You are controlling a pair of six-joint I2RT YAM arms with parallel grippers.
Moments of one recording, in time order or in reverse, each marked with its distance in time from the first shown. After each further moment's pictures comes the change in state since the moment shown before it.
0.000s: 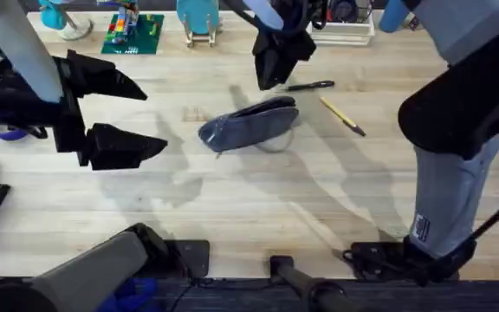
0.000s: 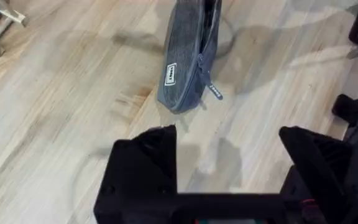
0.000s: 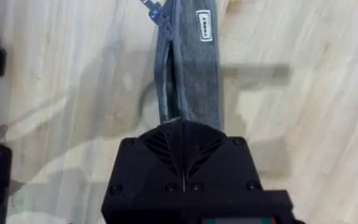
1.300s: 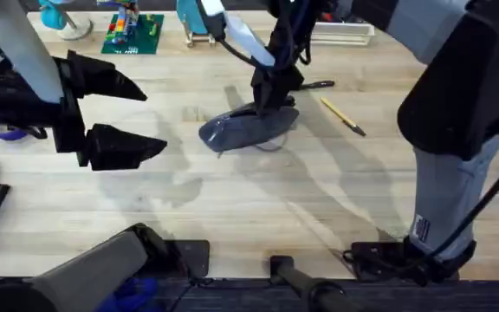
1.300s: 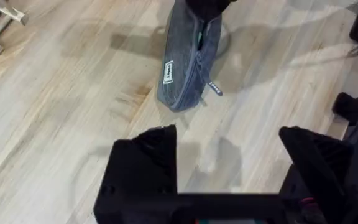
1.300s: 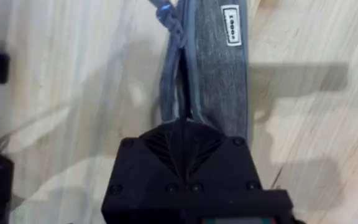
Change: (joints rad) left arm 0.000 0.000 0.000 0.000 -0.007 0.000; right arm 0.010 0.000 -0.291 0.185 -0.049 0.004
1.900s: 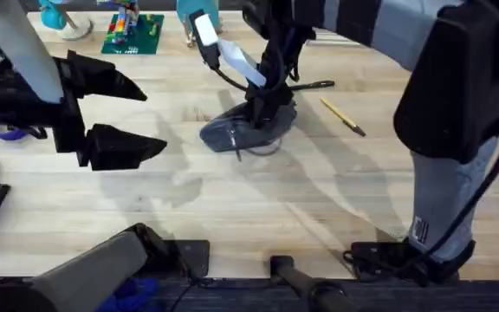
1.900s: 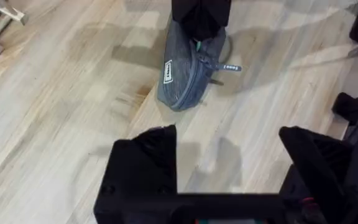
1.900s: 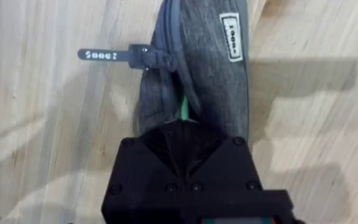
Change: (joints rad) left arm 0.000 0.000 0.000 0.000 0.000 0.000; right arm 0.035 0.000 -0.145 0.169 0.005 0.020
